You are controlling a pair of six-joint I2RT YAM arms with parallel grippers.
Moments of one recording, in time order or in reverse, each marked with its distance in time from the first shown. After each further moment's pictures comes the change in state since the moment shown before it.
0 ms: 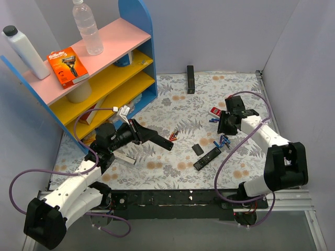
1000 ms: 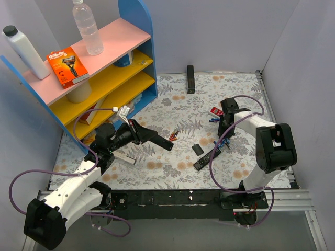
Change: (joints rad) left arm 0.000 -0.008 -0.002 0.003 0.008 0.002; right arm -0.036 0.253 0.012 0.074 0.047 0.024
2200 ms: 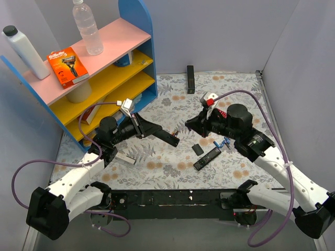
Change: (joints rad) left arm 0.000 0.119 0.073 0.109 0.076 -0.150; right arm 0.447 -0.727 -0.039 0.305 -0.441 -0.352
